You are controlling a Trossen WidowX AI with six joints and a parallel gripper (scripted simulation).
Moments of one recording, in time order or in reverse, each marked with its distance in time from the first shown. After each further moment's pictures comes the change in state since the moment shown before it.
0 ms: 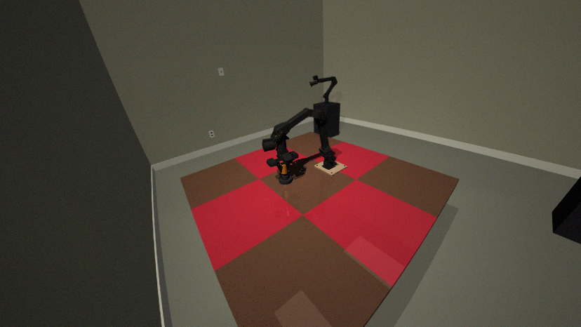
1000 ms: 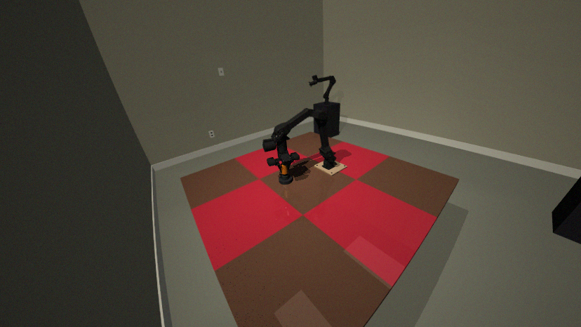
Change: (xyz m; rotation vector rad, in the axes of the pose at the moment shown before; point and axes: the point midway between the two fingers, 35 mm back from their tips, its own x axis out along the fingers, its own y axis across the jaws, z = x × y) arm 0.003 0.003 0.000 0.207 0.000 0.001
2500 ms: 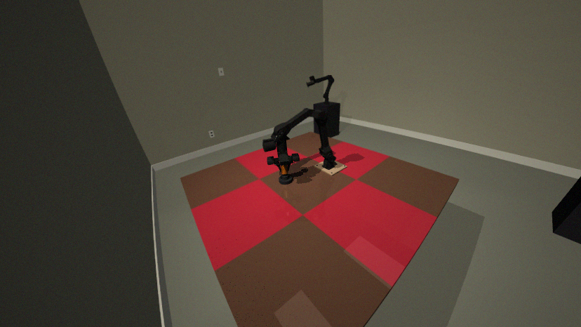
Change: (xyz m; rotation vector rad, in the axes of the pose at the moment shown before) arm 0.000 0.000 0.000 0.209 0.000 0.003
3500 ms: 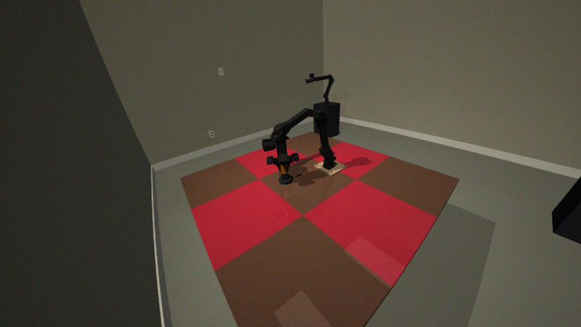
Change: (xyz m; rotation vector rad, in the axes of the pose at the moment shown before) arm -0.003 -0.002 0.001 0.004 -0.001 -0.003
